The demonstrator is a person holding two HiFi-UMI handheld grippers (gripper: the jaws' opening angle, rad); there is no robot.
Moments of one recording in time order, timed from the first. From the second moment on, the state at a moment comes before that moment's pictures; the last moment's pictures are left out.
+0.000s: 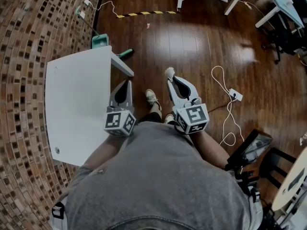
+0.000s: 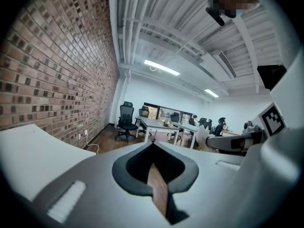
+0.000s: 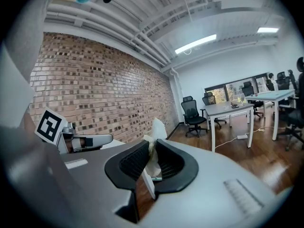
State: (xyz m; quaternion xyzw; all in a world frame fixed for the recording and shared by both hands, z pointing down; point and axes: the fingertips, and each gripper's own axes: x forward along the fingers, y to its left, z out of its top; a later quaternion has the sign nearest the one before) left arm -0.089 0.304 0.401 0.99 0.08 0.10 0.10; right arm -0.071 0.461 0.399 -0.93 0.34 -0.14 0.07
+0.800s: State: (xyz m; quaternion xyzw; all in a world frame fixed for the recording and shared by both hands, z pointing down) left arm 0.038 0.150 0.405 0.99 -0.06 0.08 0.14; right arm 0.098 0.283 0.390 -0.87 0.48 -0.15 0.03
